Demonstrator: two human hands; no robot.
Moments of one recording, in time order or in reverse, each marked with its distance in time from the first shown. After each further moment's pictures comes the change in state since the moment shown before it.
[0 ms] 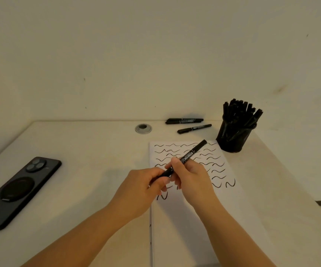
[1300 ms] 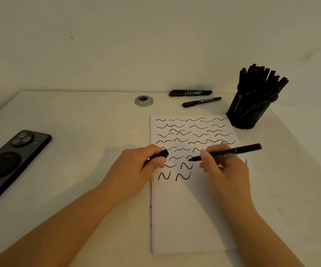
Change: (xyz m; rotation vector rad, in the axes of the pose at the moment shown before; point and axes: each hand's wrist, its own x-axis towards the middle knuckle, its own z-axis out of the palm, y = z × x) left_hand 0.002 -0.035 0.004 0.044 0.007 0.023; right_hand -0.012 0.044 -0.037 -0.151 0.204 -0.106
